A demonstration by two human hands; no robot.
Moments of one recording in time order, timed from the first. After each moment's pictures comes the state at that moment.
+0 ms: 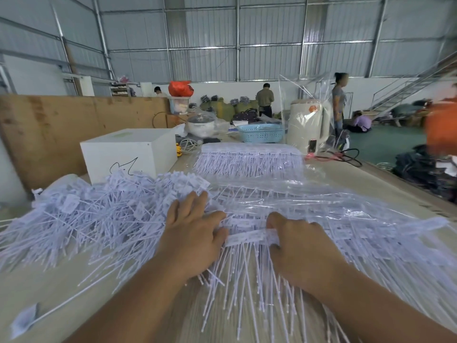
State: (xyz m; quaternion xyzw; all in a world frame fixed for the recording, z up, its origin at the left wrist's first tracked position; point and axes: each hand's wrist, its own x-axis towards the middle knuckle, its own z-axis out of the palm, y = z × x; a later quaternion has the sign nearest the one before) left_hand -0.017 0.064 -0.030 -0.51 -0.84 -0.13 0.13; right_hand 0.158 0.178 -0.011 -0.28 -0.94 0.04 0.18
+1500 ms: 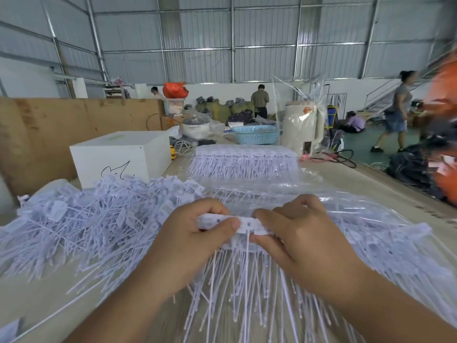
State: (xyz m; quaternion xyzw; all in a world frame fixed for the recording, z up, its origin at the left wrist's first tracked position) left_hand 0.031 0.039 0.016 -0.50 -0.66 -0.56 -0.09; right_hand 0.179 0.174 0.012 -0.11 -0.94 -0.09 0.30
